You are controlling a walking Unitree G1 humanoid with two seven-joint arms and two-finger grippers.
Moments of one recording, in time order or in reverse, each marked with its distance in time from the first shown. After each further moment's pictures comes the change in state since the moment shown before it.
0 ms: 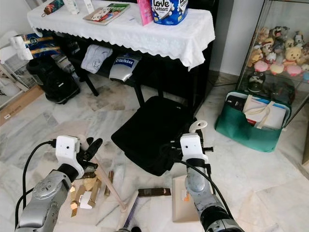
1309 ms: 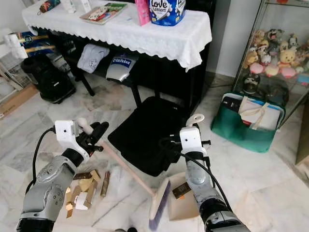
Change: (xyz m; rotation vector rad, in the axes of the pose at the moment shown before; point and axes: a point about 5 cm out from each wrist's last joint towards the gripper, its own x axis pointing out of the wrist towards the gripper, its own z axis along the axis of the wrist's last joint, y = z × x) left arm 0.023 -0.010 0.039 -0.191 -0.151 -0.087; right arm 0.015 -0.002 0.008 0.062 0.001 0.048
